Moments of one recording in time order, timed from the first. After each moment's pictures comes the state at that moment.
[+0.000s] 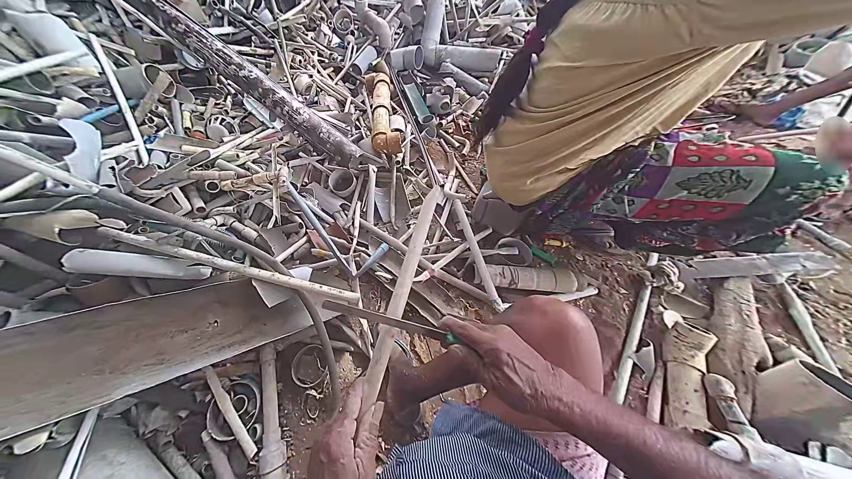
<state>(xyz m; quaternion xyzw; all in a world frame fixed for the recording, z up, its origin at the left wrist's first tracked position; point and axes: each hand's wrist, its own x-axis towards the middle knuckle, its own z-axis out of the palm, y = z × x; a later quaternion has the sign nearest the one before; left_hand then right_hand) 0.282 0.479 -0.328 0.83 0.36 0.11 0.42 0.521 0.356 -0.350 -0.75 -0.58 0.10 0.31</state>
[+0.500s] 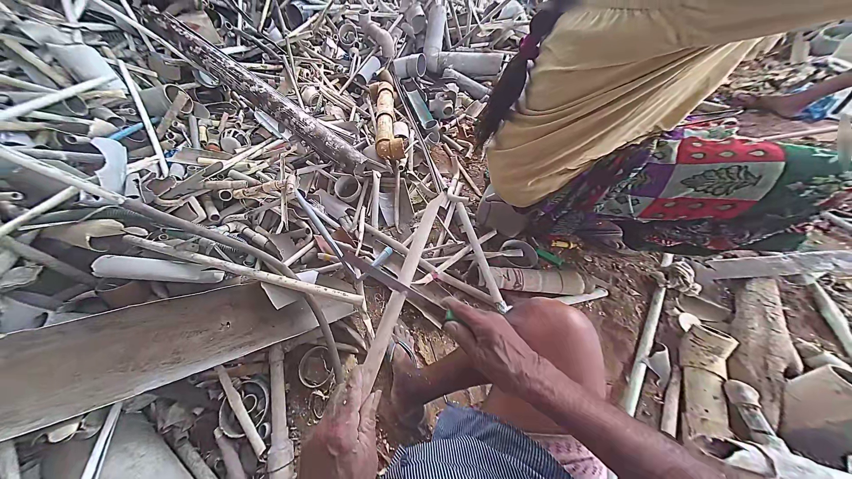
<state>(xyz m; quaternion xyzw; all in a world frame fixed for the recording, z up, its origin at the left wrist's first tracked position) 0.291 0.468 -0.323 0.88 0.37 0.15 0.25 0.520 0.359 -0.362 -0.77 -0.53 0.08 0.35</state>
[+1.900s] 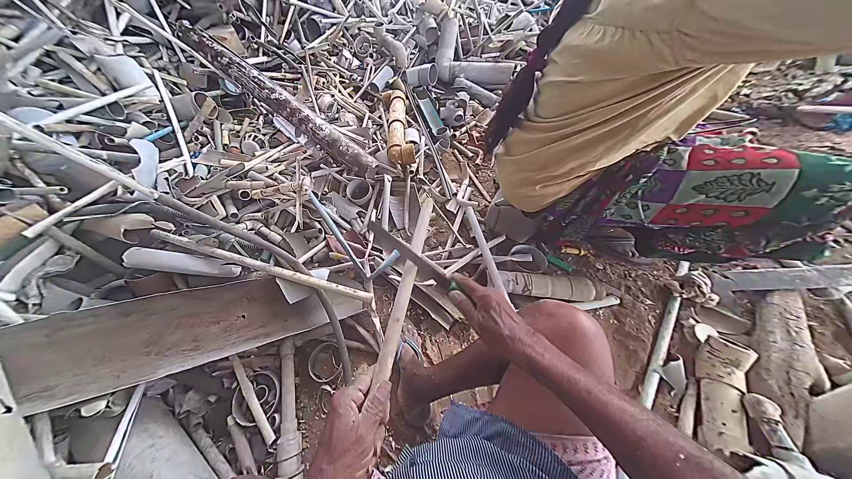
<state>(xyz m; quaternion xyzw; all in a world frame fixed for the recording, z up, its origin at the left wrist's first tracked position) 0.282 0.484 -0.323 0.62 0.40 0.08 0.67 0.528 0.380 -0.352 -0.79 -0.47 0.17 0.35</state>
